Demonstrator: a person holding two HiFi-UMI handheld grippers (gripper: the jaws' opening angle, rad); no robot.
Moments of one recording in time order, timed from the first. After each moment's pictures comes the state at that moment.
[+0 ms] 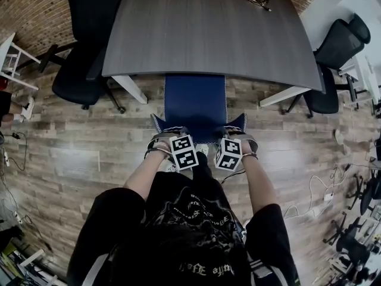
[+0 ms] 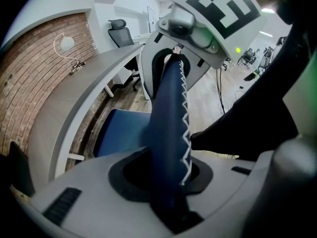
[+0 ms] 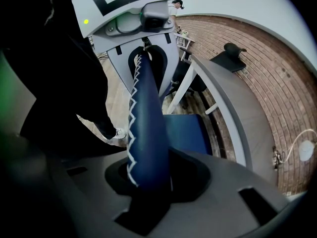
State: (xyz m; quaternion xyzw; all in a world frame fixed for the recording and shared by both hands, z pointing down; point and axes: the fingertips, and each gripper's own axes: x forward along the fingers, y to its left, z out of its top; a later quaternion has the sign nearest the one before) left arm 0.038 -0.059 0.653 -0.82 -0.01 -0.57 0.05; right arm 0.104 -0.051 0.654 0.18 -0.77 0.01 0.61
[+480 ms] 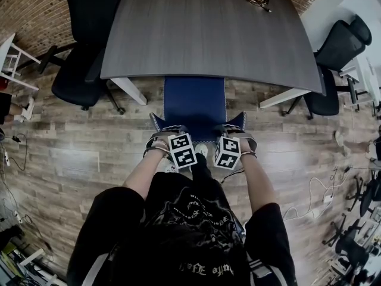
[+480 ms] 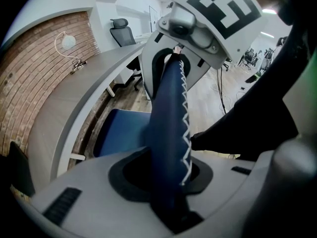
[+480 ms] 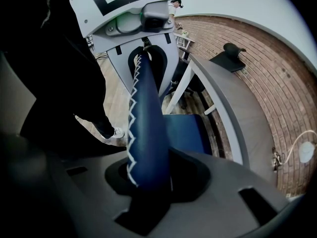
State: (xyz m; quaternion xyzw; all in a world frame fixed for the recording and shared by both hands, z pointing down) left arm 0.046 -0.076 0.653 -0.82 -0.01 -0.57 0.04; right arm 0.113 -0.069 0.653 0.17 -0.77 0.01 0.61
